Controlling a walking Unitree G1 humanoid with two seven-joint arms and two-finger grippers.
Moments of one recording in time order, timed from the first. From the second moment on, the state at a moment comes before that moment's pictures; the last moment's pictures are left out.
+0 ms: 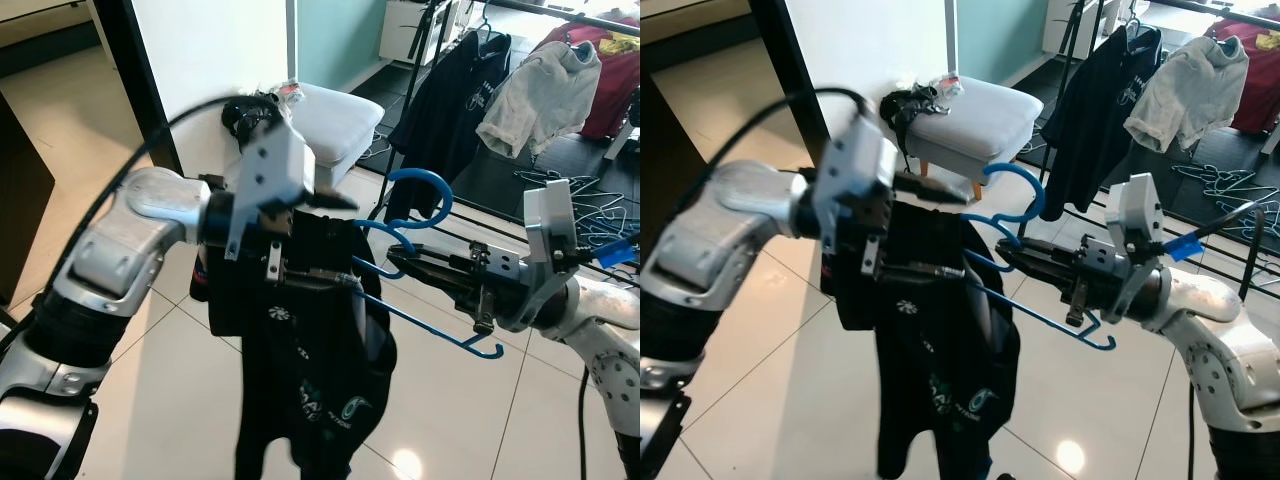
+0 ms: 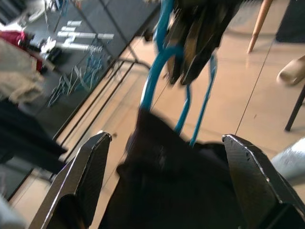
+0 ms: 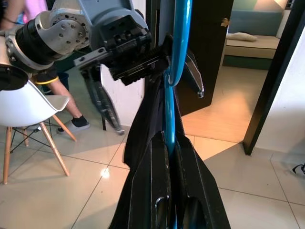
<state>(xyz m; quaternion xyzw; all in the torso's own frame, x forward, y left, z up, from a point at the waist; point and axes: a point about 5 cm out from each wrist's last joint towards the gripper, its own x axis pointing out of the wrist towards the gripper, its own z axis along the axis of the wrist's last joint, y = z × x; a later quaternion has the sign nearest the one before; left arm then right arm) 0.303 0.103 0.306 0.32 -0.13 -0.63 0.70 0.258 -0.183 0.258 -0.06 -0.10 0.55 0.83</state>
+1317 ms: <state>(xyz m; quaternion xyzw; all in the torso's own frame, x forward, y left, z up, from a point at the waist) 0.306 0.117 0.307 0.30 -0.10 -0.66 0.68 0.260 -0.173 0.255 -0.06 -0.09 0.54 0.84</state>
